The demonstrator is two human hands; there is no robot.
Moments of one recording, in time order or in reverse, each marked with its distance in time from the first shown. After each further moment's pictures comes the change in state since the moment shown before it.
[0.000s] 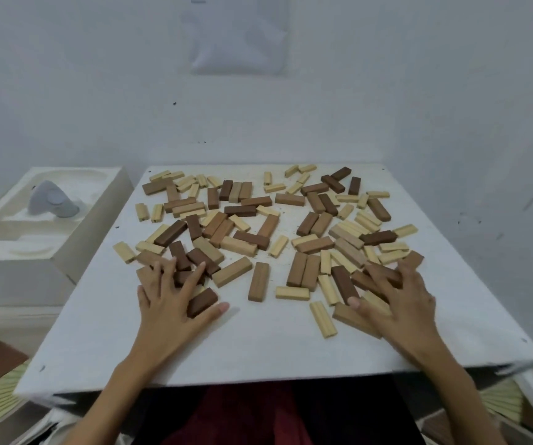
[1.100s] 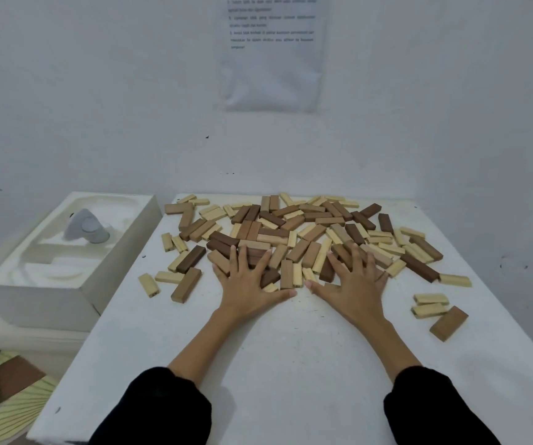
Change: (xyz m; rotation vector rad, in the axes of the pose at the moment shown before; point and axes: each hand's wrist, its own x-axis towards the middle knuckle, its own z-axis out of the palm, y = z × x) left_hand 0.127 0.051 0.037 0.060 -0.063 0.040; right_hand 0.128 -0.085 0.051 -0.134 0.012 -0.126
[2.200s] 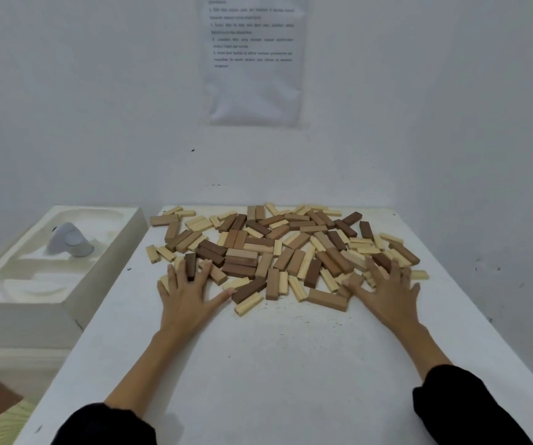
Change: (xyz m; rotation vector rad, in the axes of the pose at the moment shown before) left_hand -0.015 -0.061 -0.020 0.048 0.202 -0.141; right_hand 0.008 0.081 -0.022 -0.050 0.021 0.197
